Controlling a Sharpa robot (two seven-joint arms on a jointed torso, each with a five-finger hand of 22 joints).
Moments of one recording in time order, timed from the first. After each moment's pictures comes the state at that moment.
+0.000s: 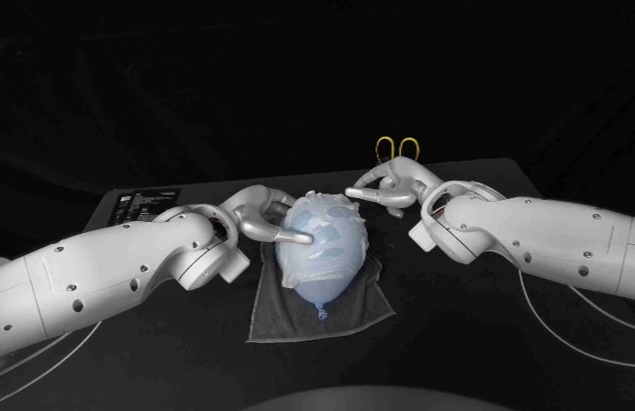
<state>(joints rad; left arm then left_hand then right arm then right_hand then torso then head) 1.16 -0.78 -0.10 1.55 -0.71 -0.29 -0.11 1.53 -0.31 -0.22 0.30 0.05 0.47 0.16 0.39 0.18 0.60 0.27 0.21 0.07 0.31 0.26 0.06 0.09 0.08 0.21 0.29 0.05 0.13 1.22 -0.80 -0.18 1.49 -0.79 -0.51 -0.02 1.20 -0.12 -0.02 0.29 0.05 0.89 0.17 0.18 0.40 1.47 0.08 1.50 1.31 1.47 0.01 1.56 1.31 0.12 1.25 0.12 1.04 1.13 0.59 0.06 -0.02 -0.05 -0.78</state>
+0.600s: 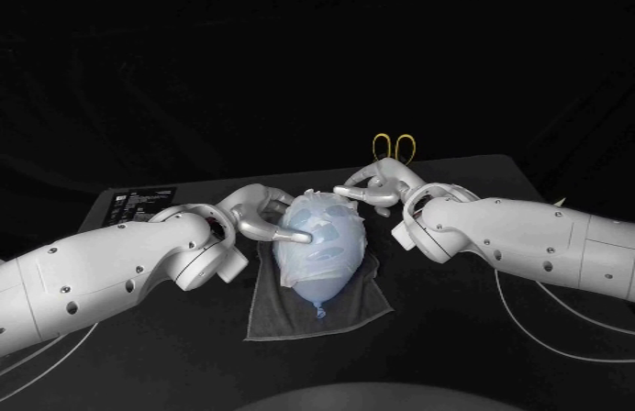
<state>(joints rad) 1.16 -0.78 -0.10 1.56 -0.71 -0.29 -0.10 1.53 -0.31 -0.22 0.30 0.05 0.47 0.16 0.40 0.18 0.60 0.27 0.22 0.07 0.31 0.26 0.06 0.09 0.08 0.21 0.29 0.05 0.13 1.20 -0.73 -0.18 1.43 -0.77 -0.57 -0.04 1.23 -0.09 -0.09 0.29 0.05 0.89 0.16 0.19 0.41 1.46 0.08 1.53 1.31 1.47 0.01 1.56 1.31 0.12 1.26 0.12 1.04 1.14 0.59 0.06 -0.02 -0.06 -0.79</state>
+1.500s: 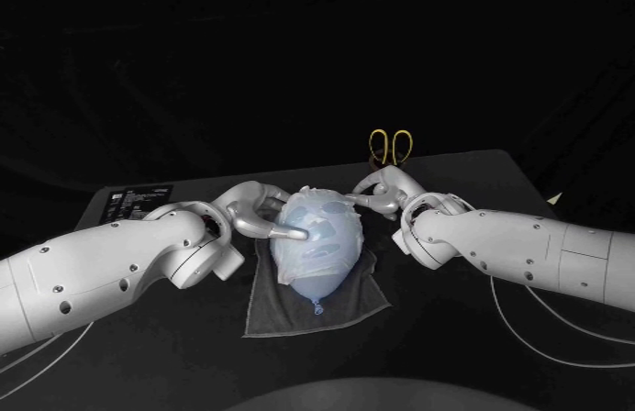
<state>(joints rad) 1.16 -0.79 -0.10 1.56 -0.70 -0.29 -0.10 1.54 -0.30 -0.21 0.30 0.05 0.47 0.16 0.40 0.18 0.60 0.27 0.22 0.07 0.31 0.26 0.06 0.10 0.08 0.21 0.29 0.05 0.13 1.13 -0.69 -0.18 1.34 -0.90 -0.68 -0.12 1.38 0.05 -0.15 0.29 0.05 0.93 0.14 0.24 0.42 1.46 0.07 1.56 1.31 1.47 0.00 1.57 1.31 0.11 1.29 0.10 1.08 1.19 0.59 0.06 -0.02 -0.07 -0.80</state>
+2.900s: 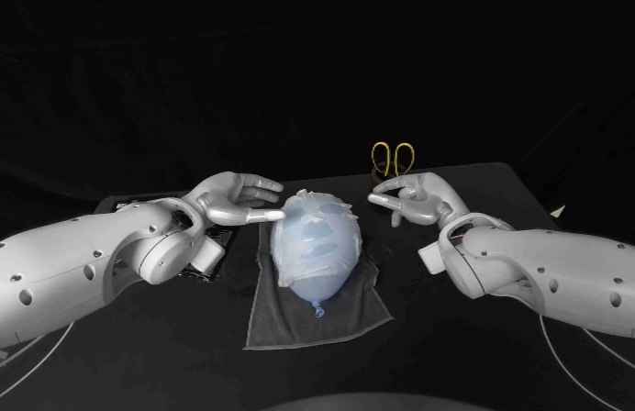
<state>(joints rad) 1.19 -0.88 -0.06 1.54 -0.48 -0.20 0.08 1.51 -0.31 -0.22 0.30 0.05 0.45 0.15 0.38 0.17 0.58 0.28 0.21 0.07 0.26 0.27 0.05 0.08 0.08 0.21 0.29 0.05 0.13 1.13 -0.92 -0.17 1.61 -0.53 -0.74 0.23 1.44 0.12 -0.40 0.27 0.05 0.90 0.15 0.27 0.40 1.21 0.07 1.48 1.31 1.36 0.00 1.35 1.02 0.17 1.06 0.11 0.60 0.87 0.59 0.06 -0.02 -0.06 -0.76</state>
